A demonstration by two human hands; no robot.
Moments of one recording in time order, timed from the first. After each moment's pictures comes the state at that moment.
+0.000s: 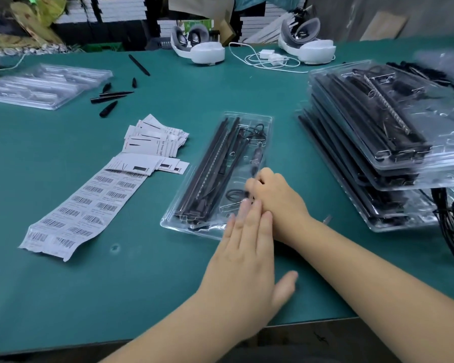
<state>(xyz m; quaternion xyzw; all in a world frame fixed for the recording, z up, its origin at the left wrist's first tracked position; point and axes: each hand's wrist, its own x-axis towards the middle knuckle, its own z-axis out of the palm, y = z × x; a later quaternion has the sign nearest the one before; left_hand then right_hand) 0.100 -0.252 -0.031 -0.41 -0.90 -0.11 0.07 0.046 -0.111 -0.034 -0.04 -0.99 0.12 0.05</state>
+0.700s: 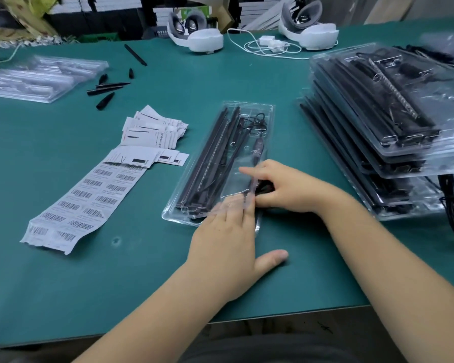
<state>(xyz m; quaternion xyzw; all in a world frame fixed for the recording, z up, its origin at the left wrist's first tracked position) 0.065 -0.255 -0.037 -0.39 -0.92 -0.01 0.00 0.037 -0.075 -0.022 0.06 -0.95 0.30 -0.06</state>
